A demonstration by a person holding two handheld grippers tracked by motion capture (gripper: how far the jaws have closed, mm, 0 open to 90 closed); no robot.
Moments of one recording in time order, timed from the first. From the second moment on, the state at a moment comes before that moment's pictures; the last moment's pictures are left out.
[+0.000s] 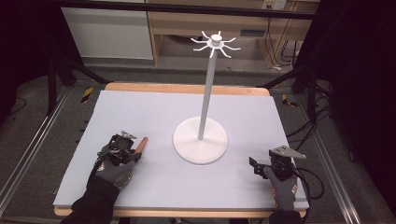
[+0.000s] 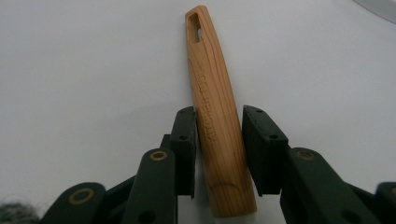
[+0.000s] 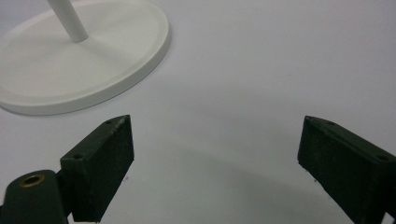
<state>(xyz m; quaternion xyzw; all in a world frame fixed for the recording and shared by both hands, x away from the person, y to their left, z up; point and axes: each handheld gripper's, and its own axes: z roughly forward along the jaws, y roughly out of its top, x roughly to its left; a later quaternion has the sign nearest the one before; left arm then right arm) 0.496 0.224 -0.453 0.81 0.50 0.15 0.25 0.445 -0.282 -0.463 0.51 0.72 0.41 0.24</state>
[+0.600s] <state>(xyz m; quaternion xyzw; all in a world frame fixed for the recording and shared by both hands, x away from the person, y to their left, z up) 0.492 0.225 -0.453 0.82 0.50 0.14 0.24 0.445 -0.282 -0.463 0.51 0.72 0.41 0.24</state>
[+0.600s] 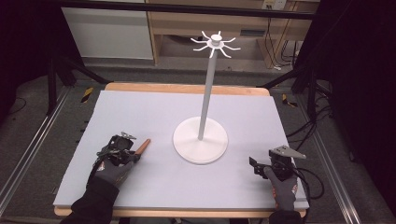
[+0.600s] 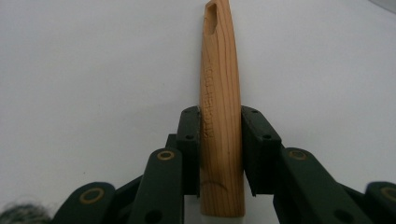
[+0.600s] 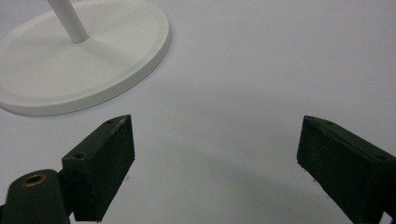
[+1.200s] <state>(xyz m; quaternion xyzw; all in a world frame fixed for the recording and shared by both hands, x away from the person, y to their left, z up) 0.483 0.235 -0.453 0.83 0.48 0.15 0.24 0.445 -0.282 -0.463 0.51 0.72 0.41 0.24</state>
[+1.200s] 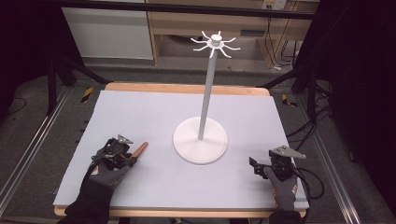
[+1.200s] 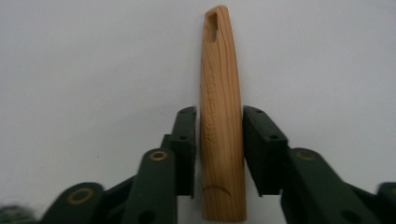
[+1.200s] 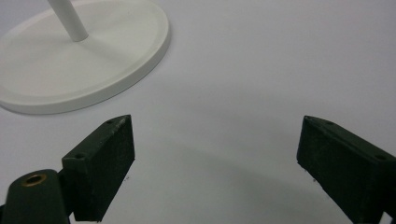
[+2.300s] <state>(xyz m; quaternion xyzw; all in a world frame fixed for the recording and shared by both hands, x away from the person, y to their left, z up) 0.502 0.221 -0.456 0.83 0.50 0.13 0.23 0.446 -0.282 -0.464 0.51 0.72 0.41 0.23</state>
